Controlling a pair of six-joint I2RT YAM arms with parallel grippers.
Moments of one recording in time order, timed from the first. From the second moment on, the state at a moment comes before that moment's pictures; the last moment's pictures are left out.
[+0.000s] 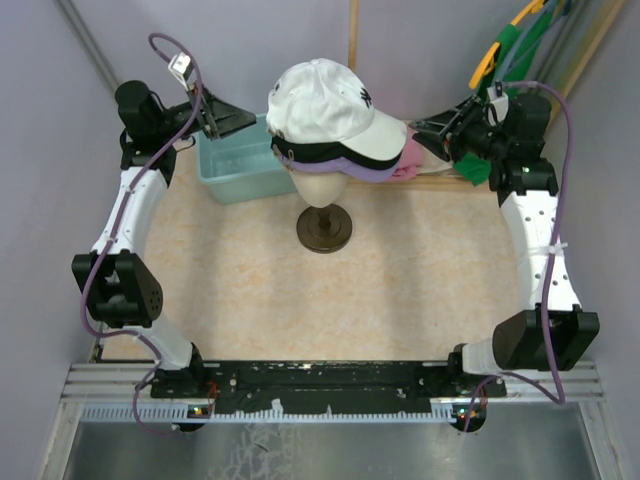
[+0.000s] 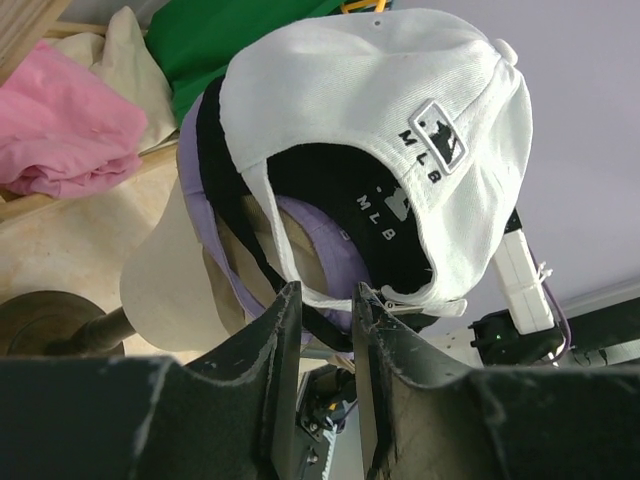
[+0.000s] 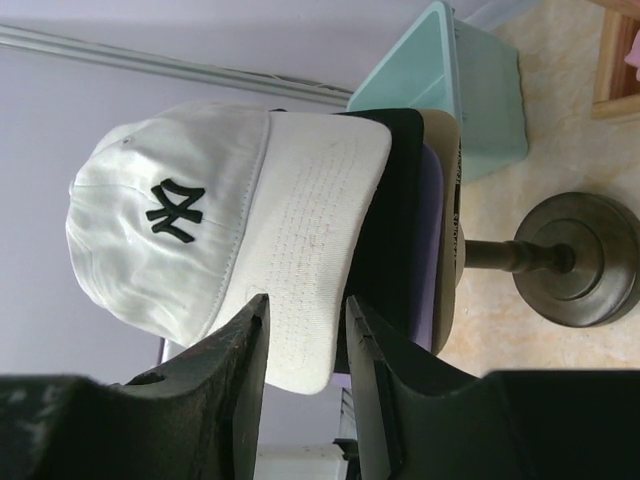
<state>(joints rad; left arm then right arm) -0.01 1.69 1.63 0.27 1.14 -1.10 -0.05 1.39 1.54 -0.37 -0.74 1.07</state>
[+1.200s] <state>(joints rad) 0.00 1.06 0.80 0.11 0.14 -0.33 0.03 0.80 1.04 -0.86 -0.34 0.41</state>
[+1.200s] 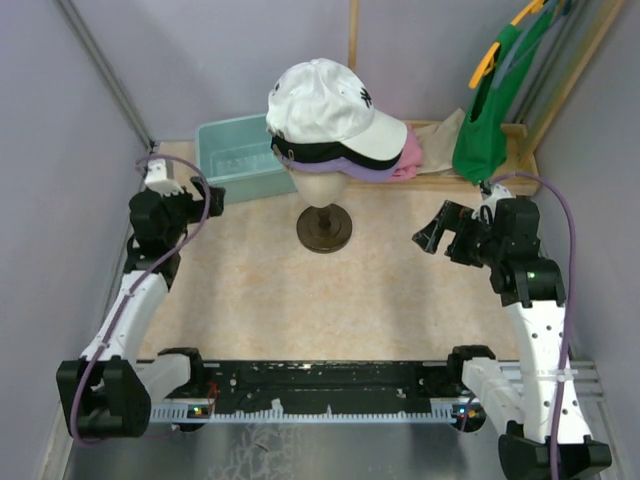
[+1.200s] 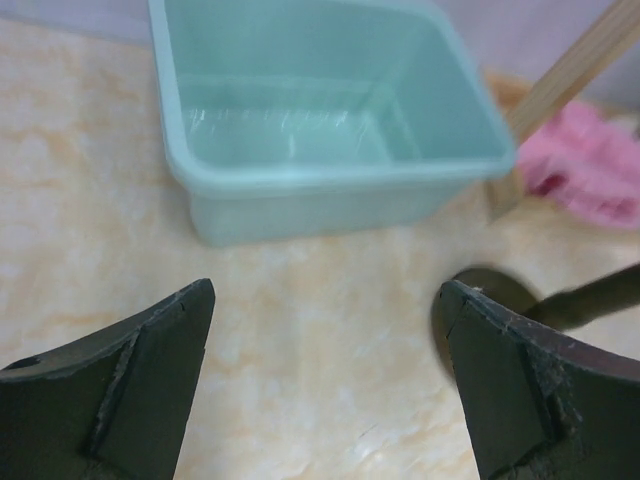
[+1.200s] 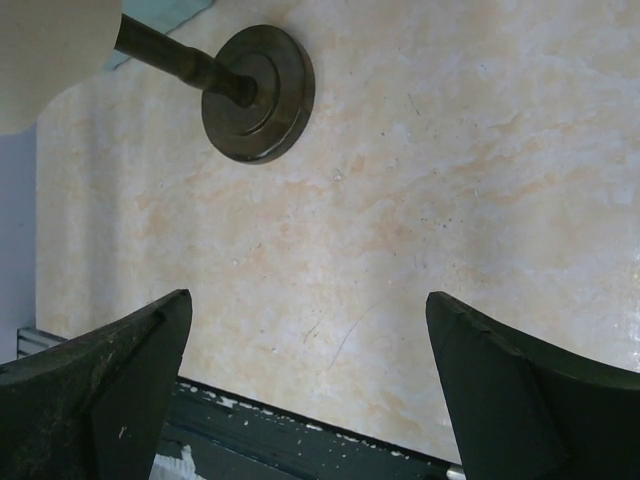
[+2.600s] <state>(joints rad) 0.05 1.59 0.18 1.40 0.25 0.00 0.02 1.36 0.23 0.75 0.01 0.02</state>
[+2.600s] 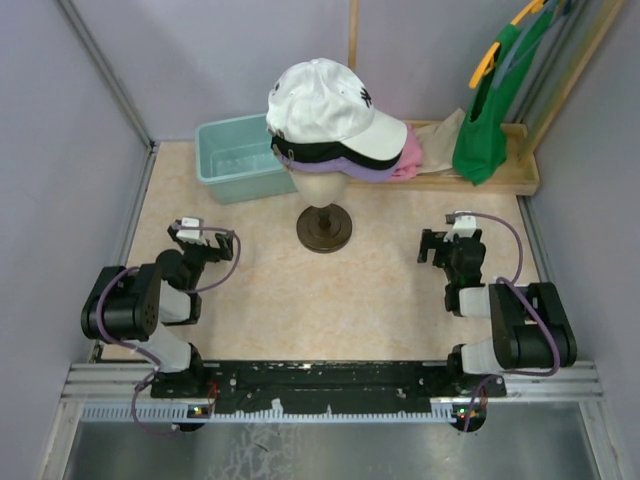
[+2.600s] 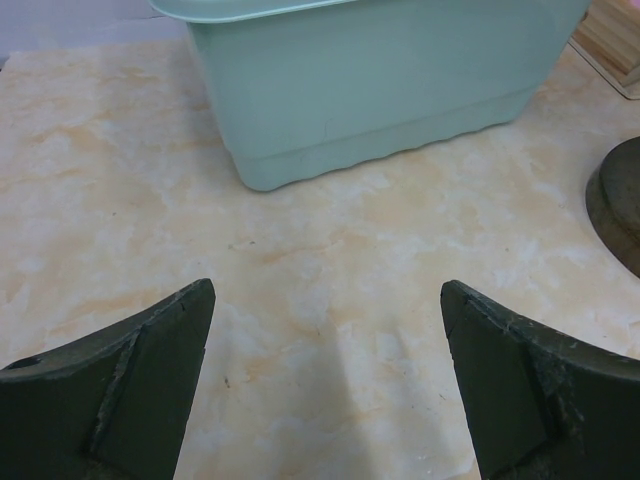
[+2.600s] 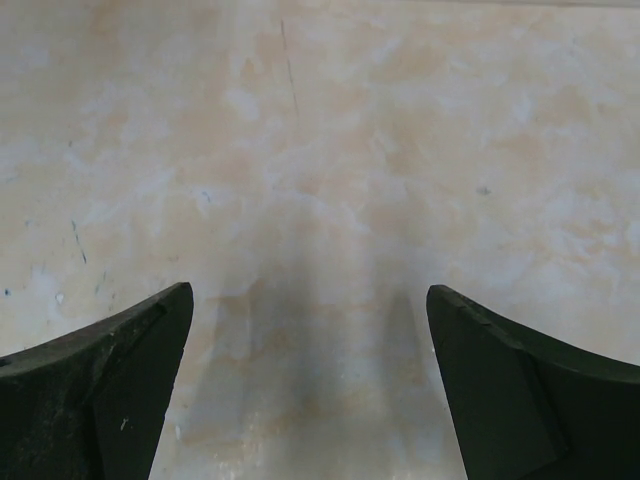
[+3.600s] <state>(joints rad) 0.05 1.59 0.20 1.34 0.25 0.01 0.01 1.45 0.18 1.12 0.00 0.02</state>
